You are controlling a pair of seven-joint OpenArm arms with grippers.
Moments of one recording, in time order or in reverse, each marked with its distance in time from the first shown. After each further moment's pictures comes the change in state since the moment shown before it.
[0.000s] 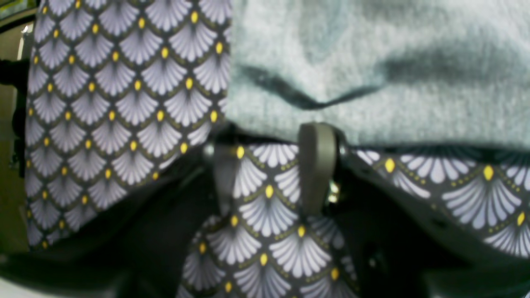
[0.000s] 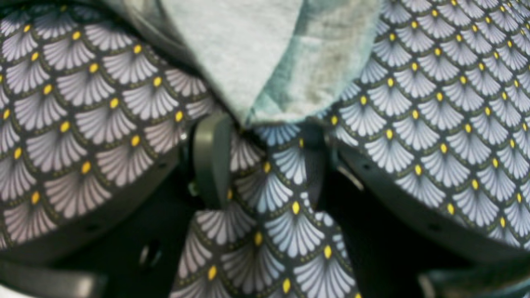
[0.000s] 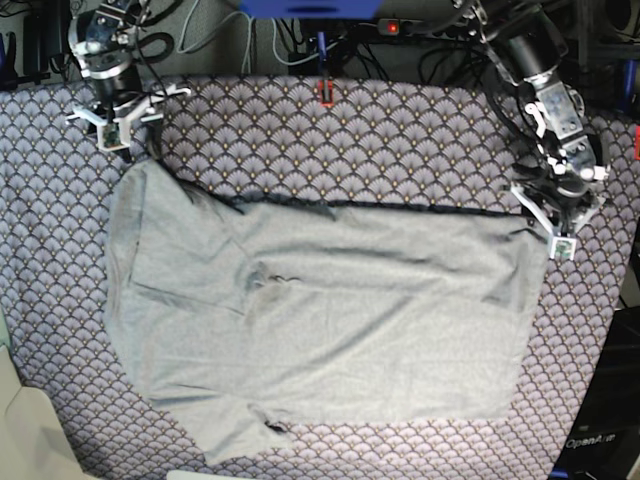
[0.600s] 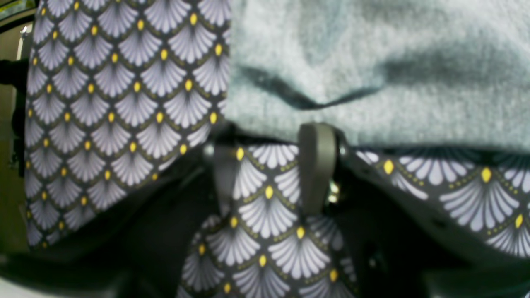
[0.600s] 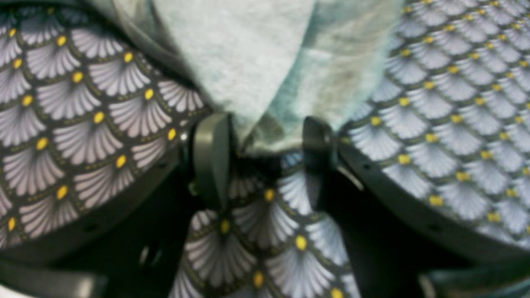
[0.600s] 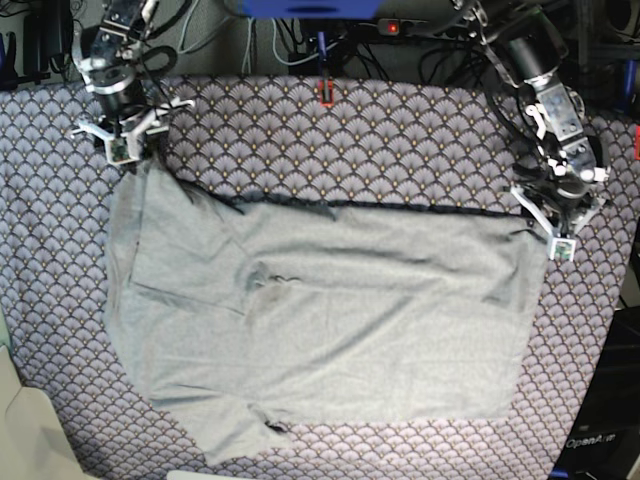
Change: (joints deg) left arm -0.1 0.0 0.0 0.0 0.0 0.0 0.0; right arm 4.4 0.3 -0.1 -4.0 -4.7 0.0 -0.1
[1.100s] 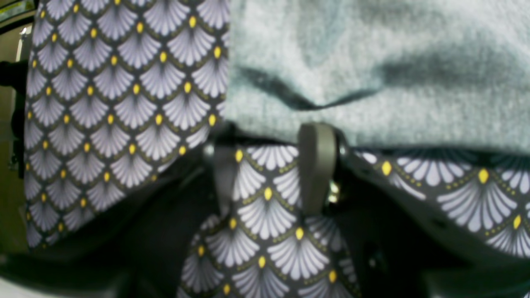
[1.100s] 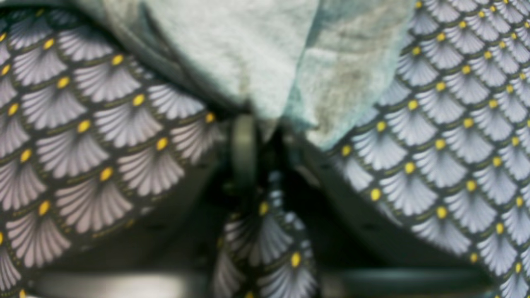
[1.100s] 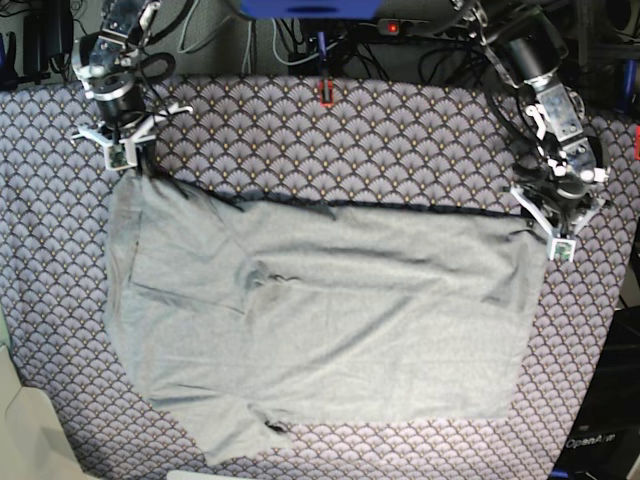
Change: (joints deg) left arm -0.1 0.0 0.0 0.0 0.0 0.0 0.0; right arm 1.5 1.0 0.3 -1.6 0.1 0.0 0.4
